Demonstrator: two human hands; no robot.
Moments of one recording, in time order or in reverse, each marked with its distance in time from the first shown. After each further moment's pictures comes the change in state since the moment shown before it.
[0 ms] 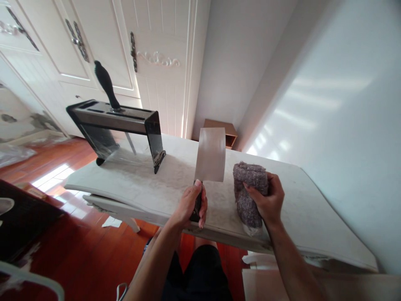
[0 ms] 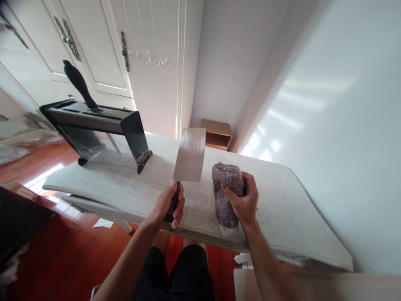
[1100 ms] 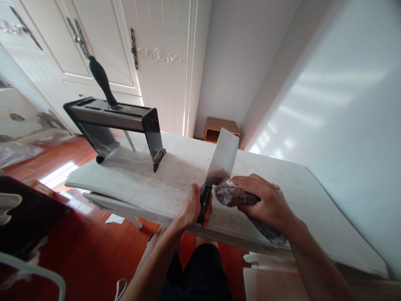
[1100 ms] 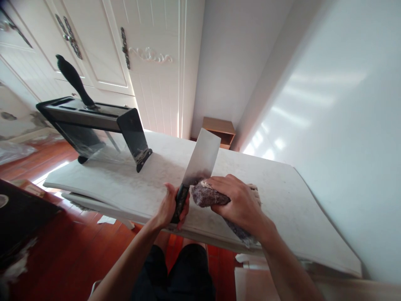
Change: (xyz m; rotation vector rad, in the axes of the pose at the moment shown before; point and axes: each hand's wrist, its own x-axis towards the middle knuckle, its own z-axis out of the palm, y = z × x) left_hand 0.002 -0.011 0.007 0.267 0.149 -0.079; right_hand 0.027 -0.048 -0.015 -0.252 -0.745 -0.365
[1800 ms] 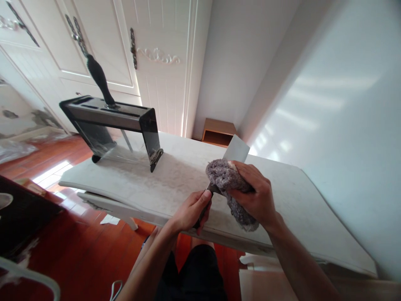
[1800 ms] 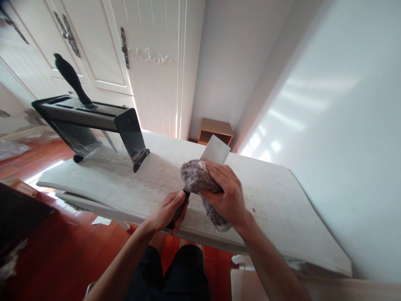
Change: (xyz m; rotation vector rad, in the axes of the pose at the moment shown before) left_hand -0.007 0.007 -0.001 0.170 -0.137 0.022; right_hand 0.022 -0.008 0.016 0.055 0.374 -0.084
